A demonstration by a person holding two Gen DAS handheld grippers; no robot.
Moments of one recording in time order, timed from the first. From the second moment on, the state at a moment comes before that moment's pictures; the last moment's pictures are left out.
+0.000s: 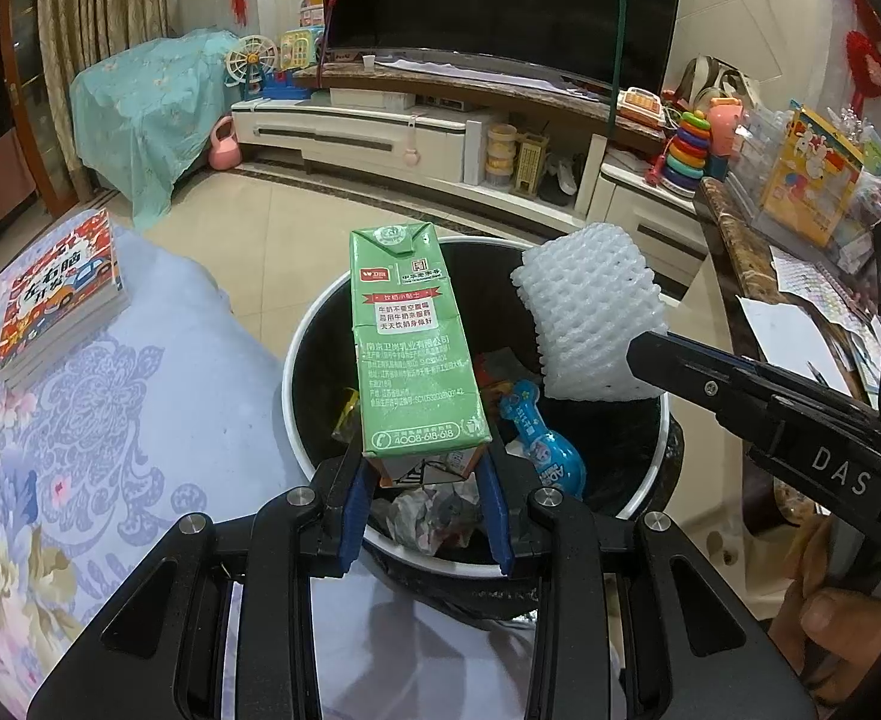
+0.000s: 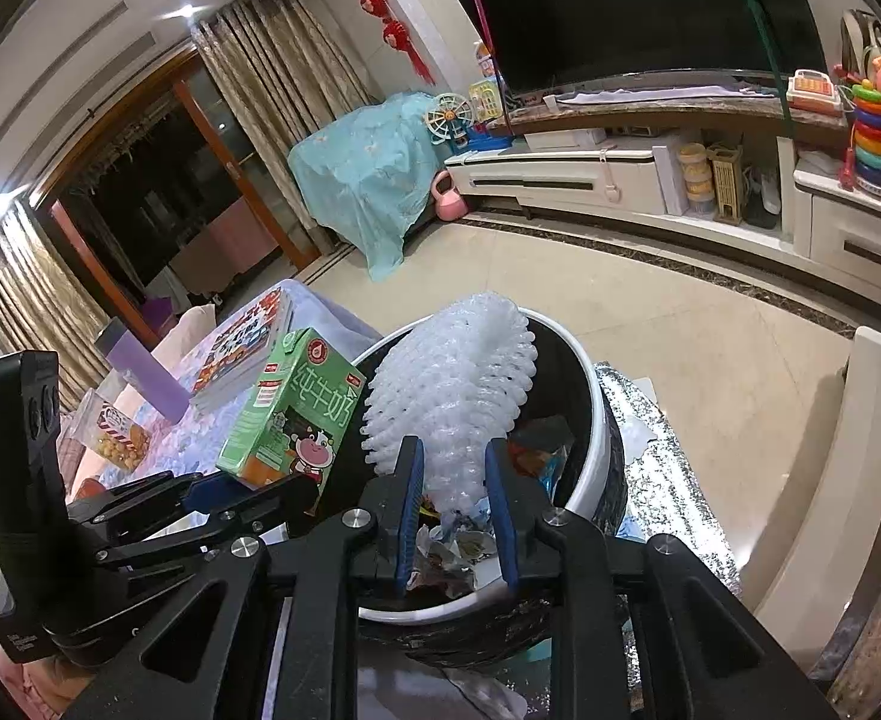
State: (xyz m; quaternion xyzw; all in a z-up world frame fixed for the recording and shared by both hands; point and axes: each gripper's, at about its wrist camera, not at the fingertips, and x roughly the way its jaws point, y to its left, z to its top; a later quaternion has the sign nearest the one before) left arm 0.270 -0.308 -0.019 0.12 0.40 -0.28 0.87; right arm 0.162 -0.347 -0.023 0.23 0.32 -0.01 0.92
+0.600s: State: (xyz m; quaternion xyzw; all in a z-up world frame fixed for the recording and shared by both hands) left arm 0.252 -0.274 -0.003 0.09 0.37 -0.26 0.89; right arm 0.149 -0.353 -0.017 0.25 0.30 -0.01 0.92
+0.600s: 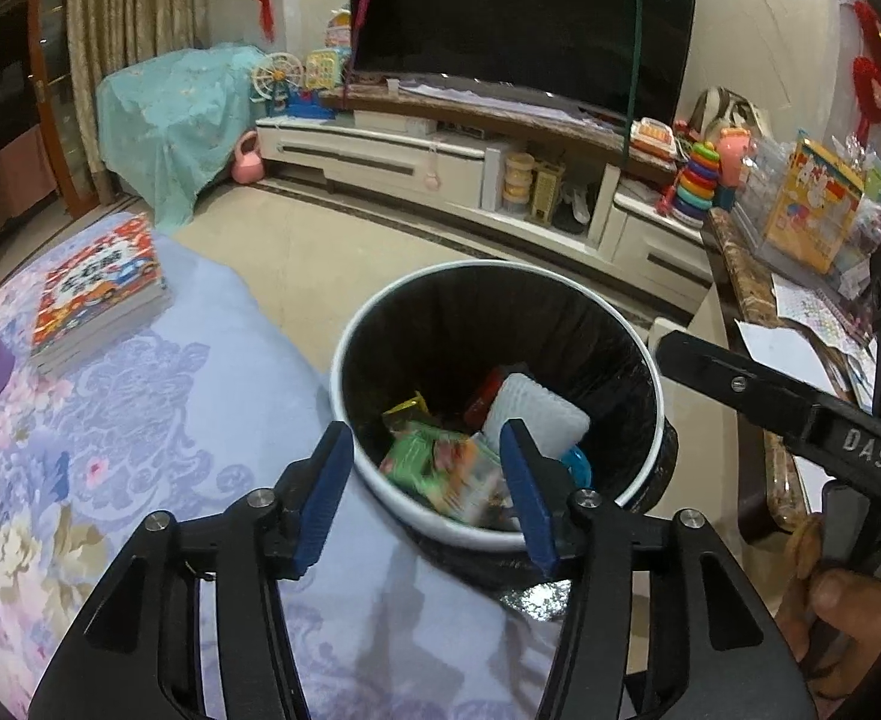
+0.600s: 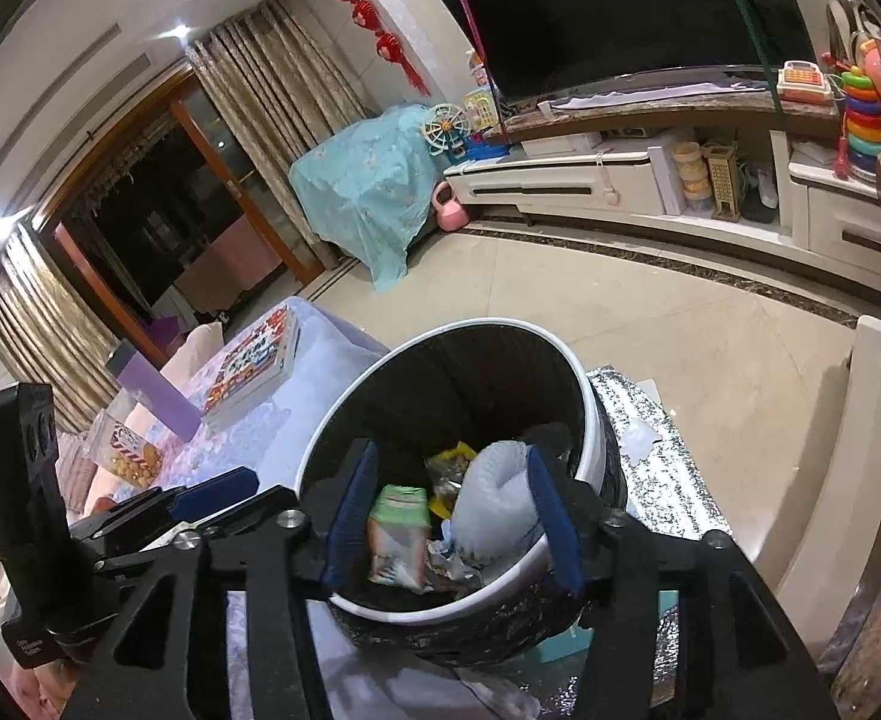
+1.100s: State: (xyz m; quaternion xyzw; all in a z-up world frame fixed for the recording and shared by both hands) left arm 0.177 -0.179 -0.013 -0.02 0.37 -0.23 0.90; right arm 0.082 -0.303 -0.006 0.26 0.27 -0.01 0.93
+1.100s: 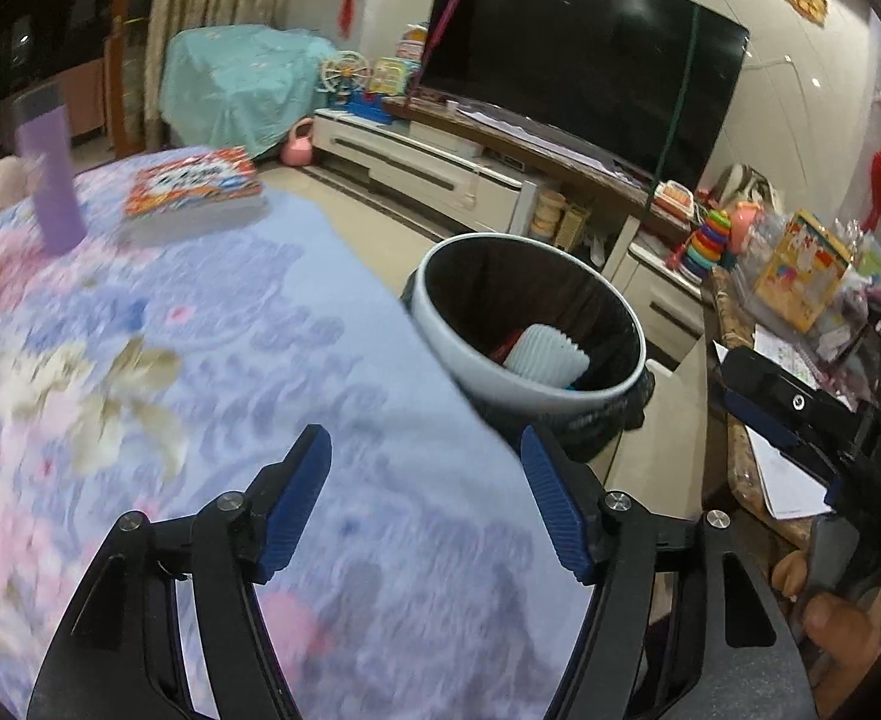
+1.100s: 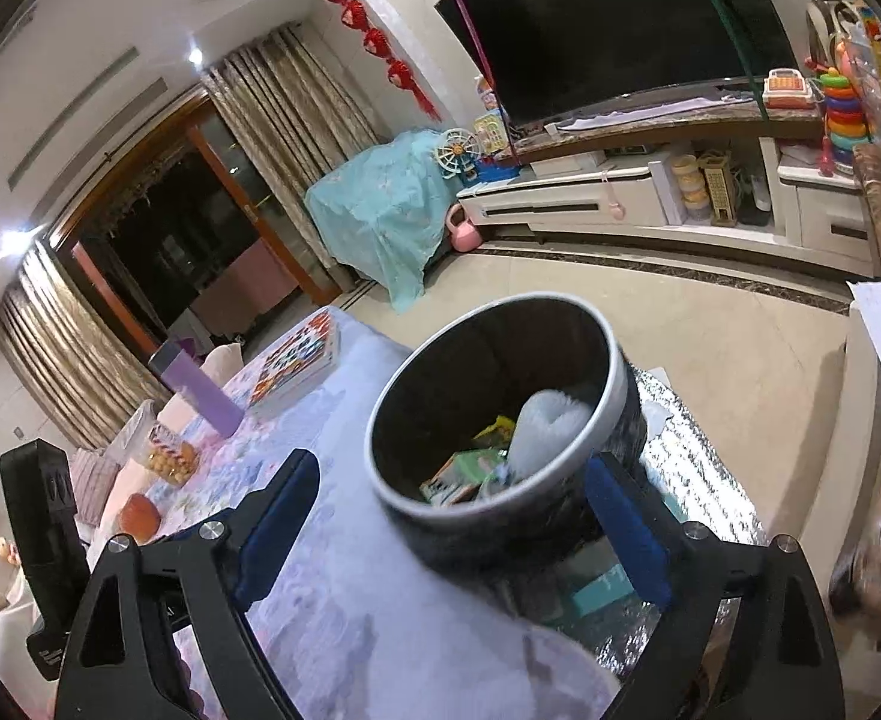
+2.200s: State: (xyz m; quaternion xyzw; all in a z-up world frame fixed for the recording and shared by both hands) left arm 0.028 -0.076 0.003 -0.01 0.18 -0.11 0.98; right arm -0.027 -0.183 0.015 0.10 0.15 -0.07 0.98
